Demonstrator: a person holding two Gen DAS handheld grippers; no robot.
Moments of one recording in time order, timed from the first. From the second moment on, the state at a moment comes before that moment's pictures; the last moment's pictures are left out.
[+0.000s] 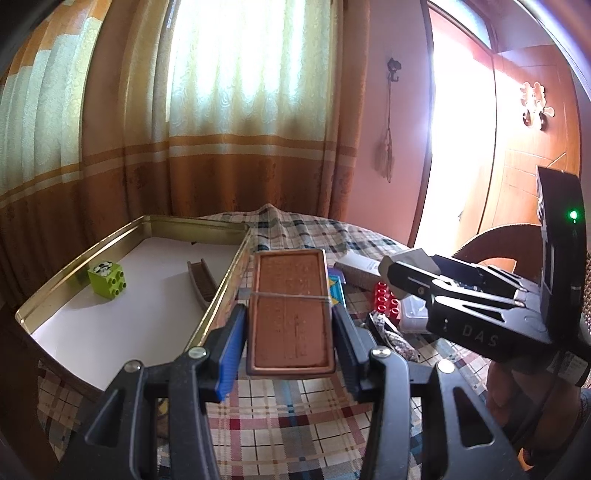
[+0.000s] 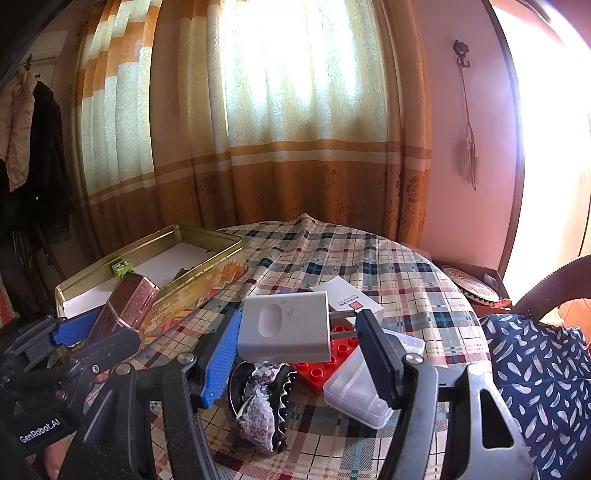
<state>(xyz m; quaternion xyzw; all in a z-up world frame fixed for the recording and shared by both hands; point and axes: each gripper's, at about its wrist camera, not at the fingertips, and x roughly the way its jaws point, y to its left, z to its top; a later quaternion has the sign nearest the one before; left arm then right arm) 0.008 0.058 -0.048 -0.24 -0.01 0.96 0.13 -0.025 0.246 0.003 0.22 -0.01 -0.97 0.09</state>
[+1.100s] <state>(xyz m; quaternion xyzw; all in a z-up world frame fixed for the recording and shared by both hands) 0.017 0.058 -0.045 -0.21 -0.01 0.97 0.13 -0.023 0.245 0.005 0.21 -0.01 -0.97 0.09</state>
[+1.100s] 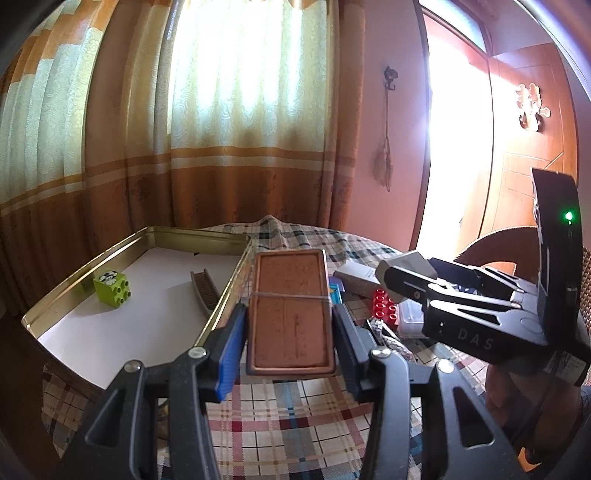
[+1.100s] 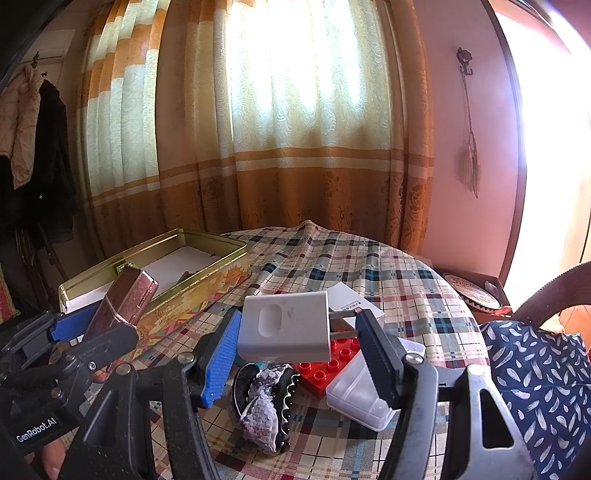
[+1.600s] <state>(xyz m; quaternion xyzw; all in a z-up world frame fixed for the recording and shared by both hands) 0.019 0.058 -0.045 -0.21 0.00 0.97 0.12 -0.019 0.243 0.007 0.20 0.00 -0.97 0.09</state>
